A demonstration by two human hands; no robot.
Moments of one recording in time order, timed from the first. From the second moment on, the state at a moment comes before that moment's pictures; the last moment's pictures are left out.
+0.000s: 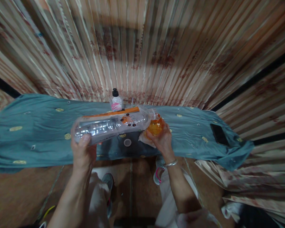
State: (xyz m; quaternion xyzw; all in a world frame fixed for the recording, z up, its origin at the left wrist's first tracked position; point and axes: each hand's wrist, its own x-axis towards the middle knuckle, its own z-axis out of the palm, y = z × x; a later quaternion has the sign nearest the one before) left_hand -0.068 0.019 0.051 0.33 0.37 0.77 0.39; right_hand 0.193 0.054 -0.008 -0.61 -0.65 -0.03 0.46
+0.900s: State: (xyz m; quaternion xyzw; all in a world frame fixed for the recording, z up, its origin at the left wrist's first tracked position) left_hand -0.069 0.021 0.049 0.35 0.36 0.78 0.39; right_hand 0.194 0.054 -0.008 -0.61 -0.65 -0.03 0.46
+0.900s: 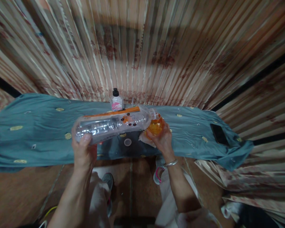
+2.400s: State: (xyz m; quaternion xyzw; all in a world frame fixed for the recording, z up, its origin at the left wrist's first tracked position) left_hand -0.067 0.017 0.053 0.34 0.37 0.77 0.39; right_hand 0.193 0.053 -0.006 -0.61 -0.64 -0.02 0.46
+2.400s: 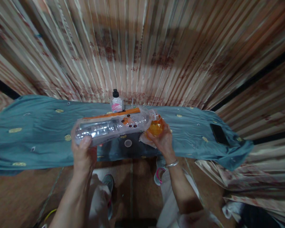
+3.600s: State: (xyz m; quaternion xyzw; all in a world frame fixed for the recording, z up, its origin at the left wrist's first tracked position) left_hand -0.068 0.018 0.051 0.33 0.39 0.77 0.38; right_hand 0.193 0.053 -0.006 -0.61 -0.65 -0.03 0.46
